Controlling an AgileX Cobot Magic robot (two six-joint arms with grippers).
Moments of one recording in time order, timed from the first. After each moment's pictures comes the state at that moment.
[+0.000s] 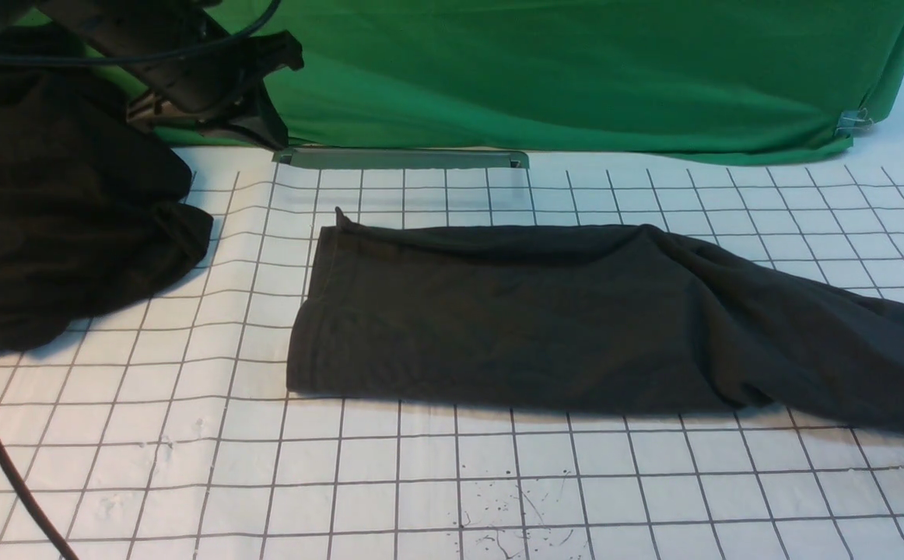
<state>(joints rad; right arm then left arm) -0.23 1.69 -1.34 0.01 1.05 -0.04 -0.05 2.05 -1.94 -0.39 1.02 -0.03</state>
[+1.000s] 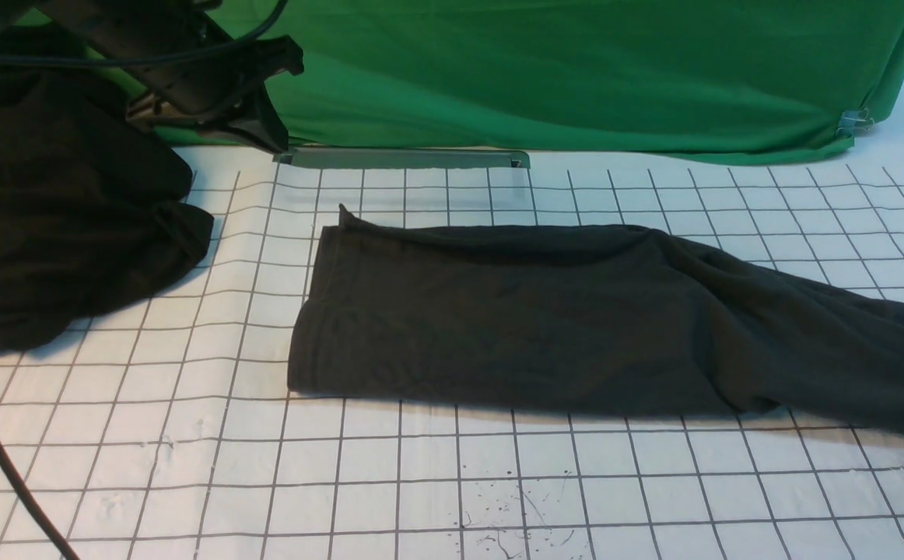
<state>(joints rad) -0.39 1.83 -1.24 0.03 0.86 -0.16 -0.05 2.05 -1.94 -0.39 1.04 0.00</state>
